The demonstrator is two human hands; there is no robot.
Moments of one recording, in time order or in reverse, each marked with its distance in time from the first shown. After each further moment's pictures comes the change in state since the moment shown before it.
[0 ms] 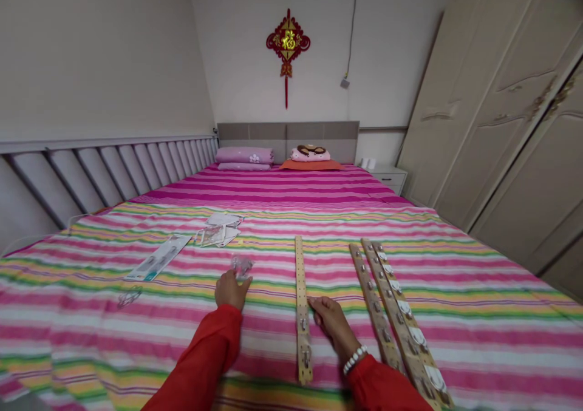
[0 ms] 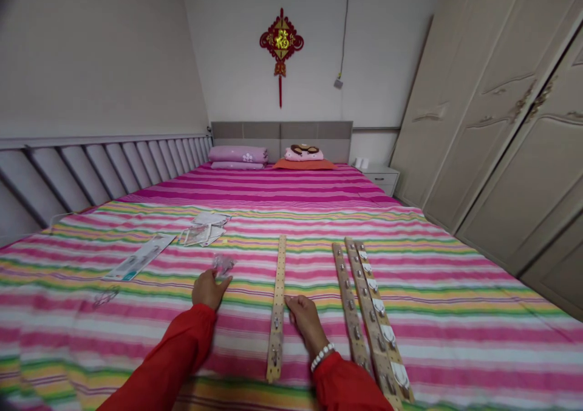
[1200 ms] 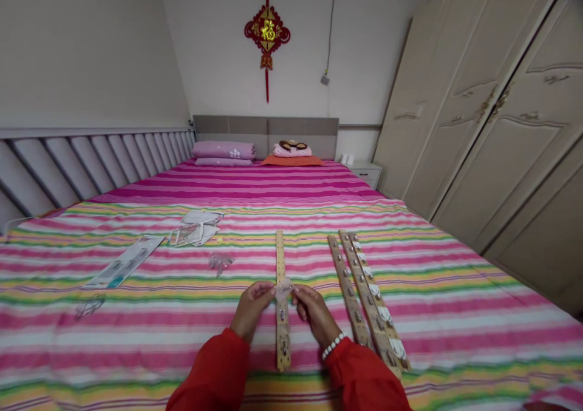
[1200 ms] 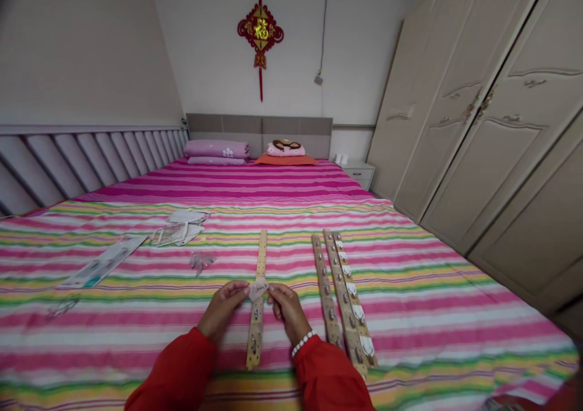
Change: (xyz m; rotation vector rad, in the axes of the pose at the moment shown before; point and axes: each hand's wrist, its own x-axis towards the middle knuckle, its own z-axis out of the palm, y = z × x) left_hand -0.092 0.088 -0.006 -1.268 -0.579 -0.198; right_hand -0.009 -0.007 -0.009 0.287 -0.111 -0.044
